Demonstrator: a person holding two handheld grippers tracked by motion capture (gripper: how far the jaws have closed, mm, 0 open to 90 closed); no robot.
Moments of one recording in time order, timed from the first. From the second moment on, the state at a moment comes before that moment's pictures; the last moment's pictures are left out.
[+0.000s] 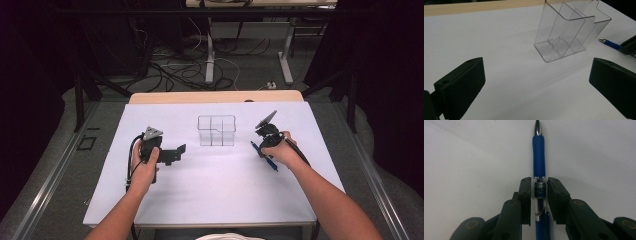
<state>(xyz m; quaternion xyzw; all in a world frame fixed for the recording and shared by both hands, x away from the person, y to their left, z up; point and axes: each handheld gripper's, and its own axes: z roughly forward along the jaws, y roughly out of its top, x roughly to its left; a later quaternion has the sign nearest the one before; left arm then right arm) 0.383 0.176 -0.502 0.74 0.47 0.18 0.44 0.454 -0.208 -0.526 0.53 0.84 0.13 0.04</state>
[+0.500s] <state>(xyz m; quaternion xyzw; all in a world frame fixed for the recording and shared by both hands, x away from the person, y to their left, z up) 0.383 0.176 -0.502 0.74 0.48 0.17 0.44 0.455 -0.209 -0.527 0.53 0.84 0.13 0.03</state>
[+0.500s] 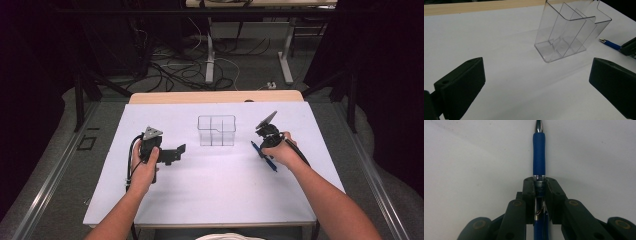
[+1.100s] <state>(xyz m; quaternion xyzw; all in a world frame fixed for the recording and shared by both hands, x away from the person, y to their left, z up) 0.383 0.176 -0.502 0.74 0.48 0.17 0.44 0.455 -0.209 -0.518 0.53 0.84 0.15 0.04</state>
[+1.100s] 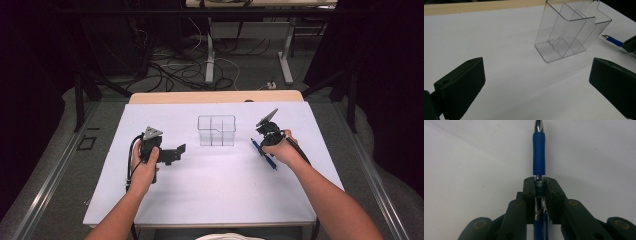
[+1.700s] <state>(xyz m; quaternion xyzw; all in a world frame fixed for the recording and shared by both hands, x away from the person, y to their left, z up) 0.383 0.176 -0.502 0.73 0.48 0.18 0.45 0.456 -0.209 -0.497 0.53 0.83 0.18 0.06</state>
